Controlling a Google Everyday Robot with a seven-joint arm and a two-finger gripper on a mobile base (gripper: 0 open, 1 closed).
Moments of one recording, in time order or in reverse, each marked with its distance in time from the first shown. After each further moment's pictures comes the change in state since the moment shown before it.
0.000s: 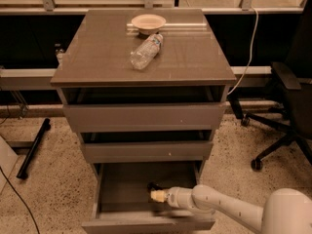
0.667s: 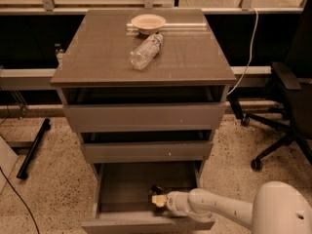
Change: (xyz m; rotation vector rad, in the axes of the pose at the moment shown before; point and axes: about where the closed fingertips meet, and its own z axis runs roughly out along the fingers) arm 0.026 -0.022 0.015 0.101 0.039 0.037
